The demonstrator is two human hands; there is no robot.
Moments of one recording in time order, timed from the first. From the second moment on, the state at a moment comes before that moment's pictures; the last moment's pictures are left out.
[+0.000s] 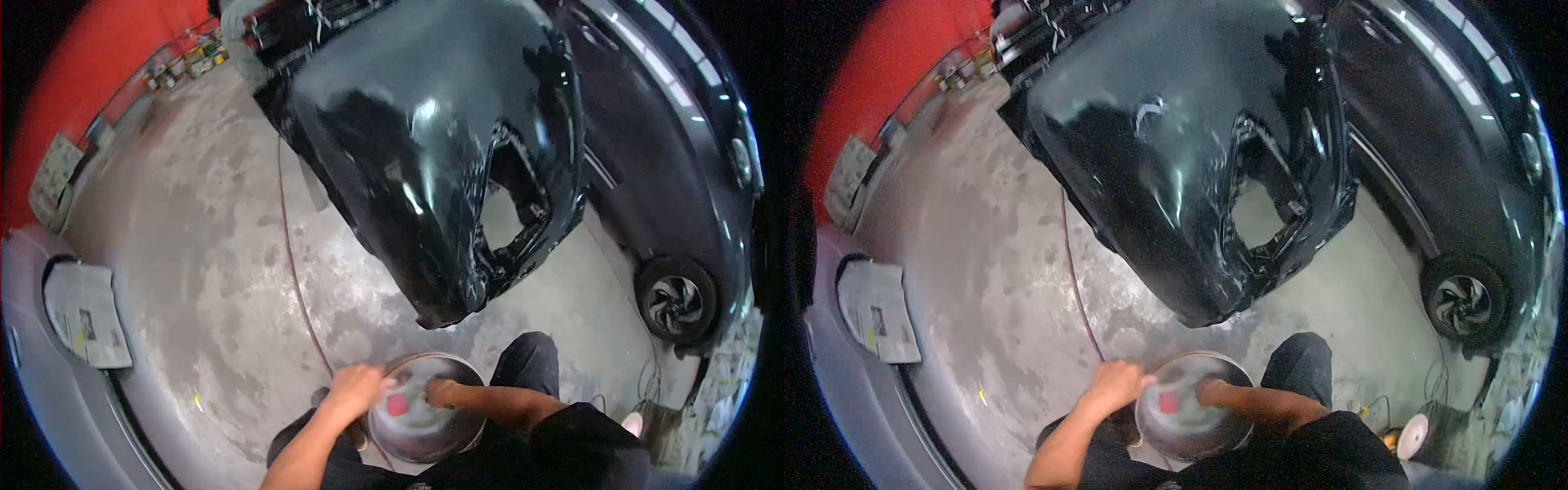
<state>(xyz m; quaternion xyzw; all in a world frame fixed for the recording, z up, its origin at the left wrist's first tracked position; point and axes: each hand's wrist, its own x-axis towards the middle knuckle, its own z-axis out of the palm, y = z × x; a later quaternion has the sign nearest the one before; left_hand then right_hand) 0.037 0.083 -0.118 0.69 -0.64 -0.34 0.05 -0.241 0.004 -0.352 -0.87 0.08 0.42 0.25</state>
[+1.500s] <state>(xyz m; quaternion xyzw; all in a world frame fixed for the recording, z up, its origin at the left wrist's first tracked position) 0.317 0.258 0.164 0.74 -0.50 -0.45 0.00 -0.446 0.237 0.105 -0.49 0.82 -0.01 0.29</state>
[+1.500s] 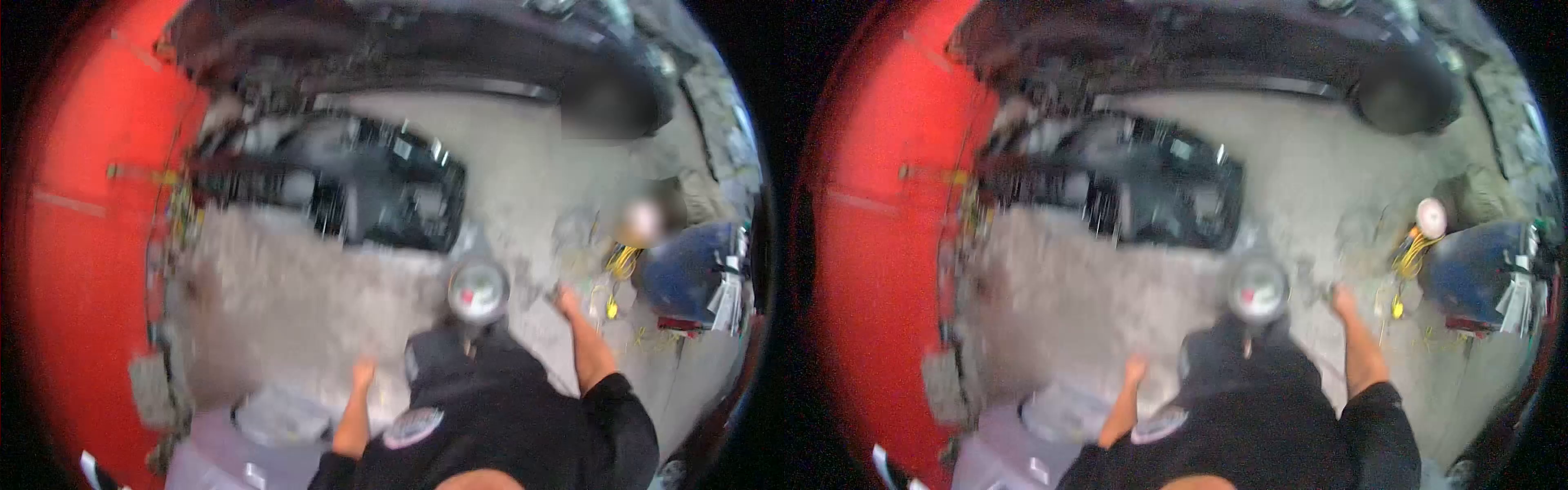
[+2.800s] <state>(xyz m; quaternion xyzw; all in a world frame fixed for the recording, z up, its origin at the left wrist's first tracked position) 0.505 -0.087 0.178 0.55 -0.78 -0.28 -0.13 -0.169 0.230 0.109 -0.15 0.92 -0.23 0.29</state>
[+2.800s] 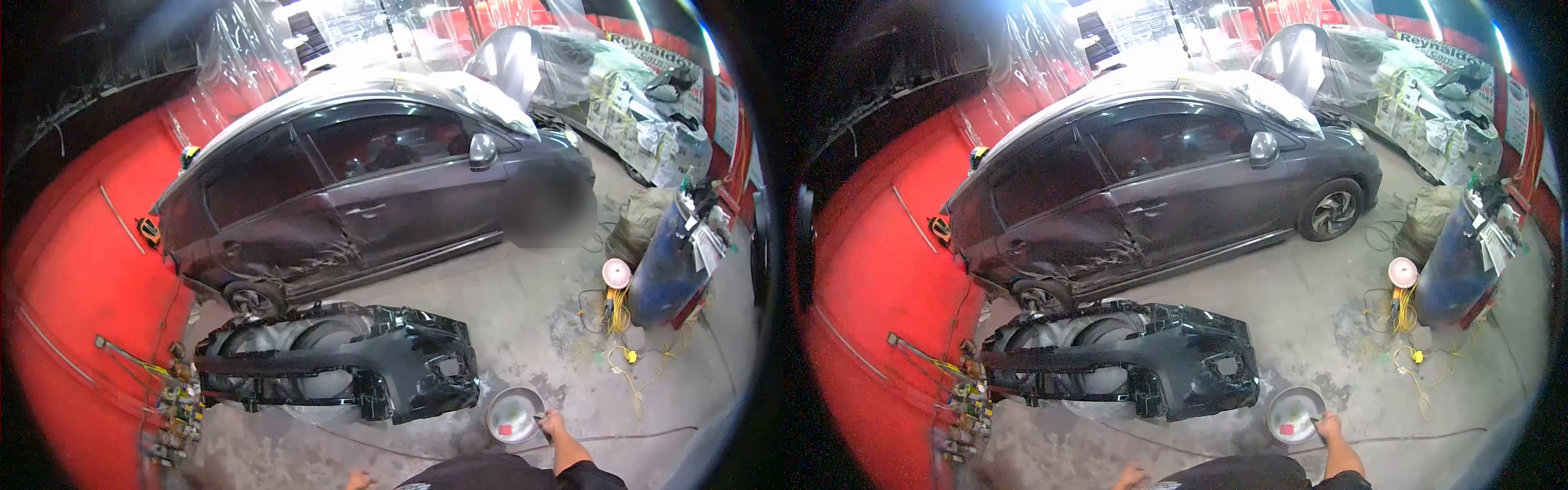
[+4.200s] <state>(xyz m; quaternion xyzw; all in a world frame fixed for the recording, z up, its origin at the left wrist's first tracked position) 0.458 -0.162 0.212 0.48 -0.75 -0.40 -0.21 -0.116 0.234 0.117 -0.16 0.94 -0.27 0.15</state>
